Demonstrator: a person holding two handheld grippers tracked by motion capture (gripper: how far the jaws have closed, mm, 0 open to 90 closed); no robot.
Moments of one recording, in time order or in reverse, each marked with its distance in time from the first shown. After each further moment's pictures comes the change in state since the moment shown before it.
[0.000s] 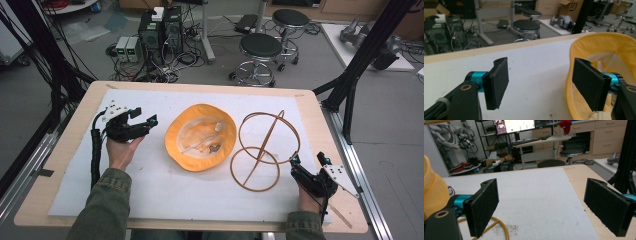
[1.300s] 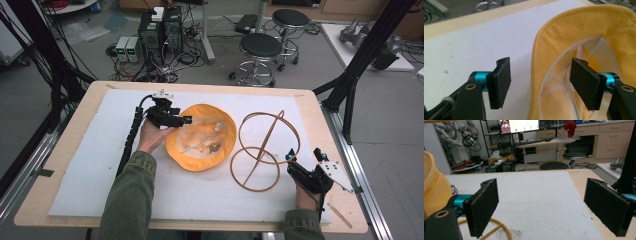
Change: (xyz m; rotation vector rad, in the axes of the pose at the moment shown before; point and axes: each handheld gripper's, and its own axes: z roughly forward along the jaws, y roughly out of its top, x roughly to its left) left arm -0.033 0.016 0.105 0.340 -0.229 0.001; right arm 0.007 0.003 0.009 -0.006 0.026 -0.046
